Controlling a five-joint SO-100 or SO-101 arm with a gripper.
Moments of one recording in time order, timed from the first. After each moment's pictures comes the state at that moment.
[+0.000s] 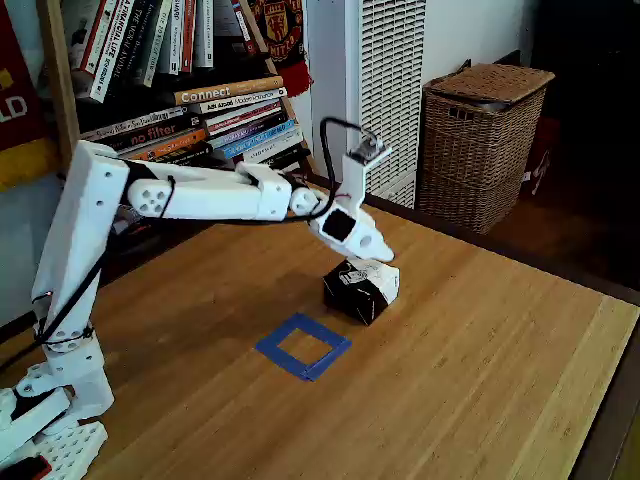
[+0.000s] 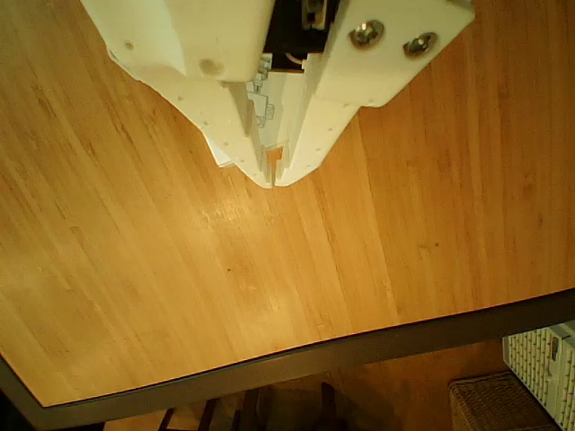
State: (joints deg) arm 12.4 60.6 82.3 21.3 -89.2
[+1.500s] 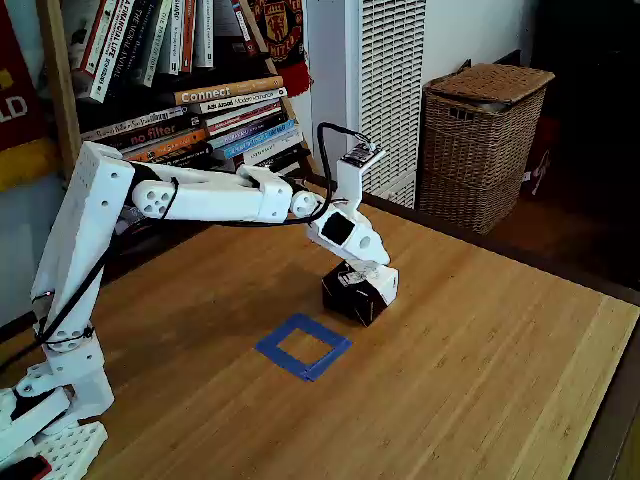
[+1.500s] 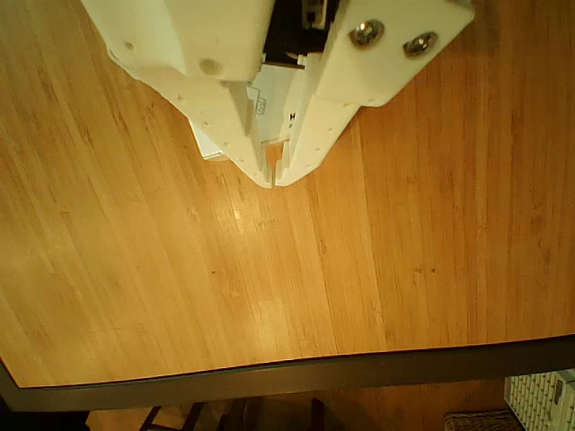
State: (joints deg) arm 11.3 59.2 81.7 22.5 -95.5
